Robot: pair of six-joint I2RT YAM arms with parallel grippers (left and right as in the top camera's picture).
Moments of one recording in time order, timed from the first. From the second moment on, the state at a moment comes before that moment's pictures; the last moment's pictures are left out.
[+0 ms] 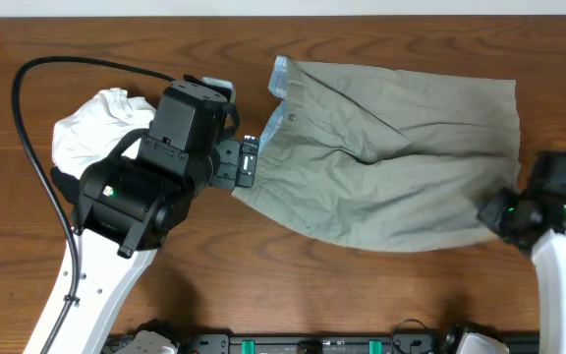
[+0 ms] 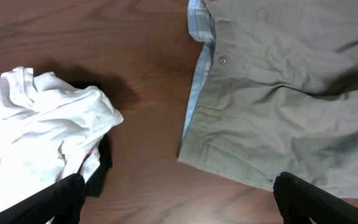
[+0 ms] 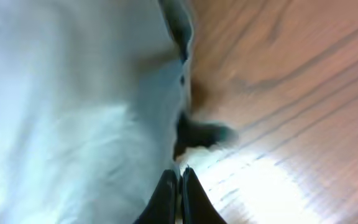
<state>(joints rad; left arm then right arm) -0.47 1.27 1.54 -1.18 -0.17 -0.20 -0.33 1.15 0.86 -0.93 0.05 0.43</state>
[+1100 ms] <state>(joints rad) -0.47 1.29 1.53 -1.18 -0.17 -0.20 -0.33 1.23 0.85 -0.98 0.08 0.46</state>
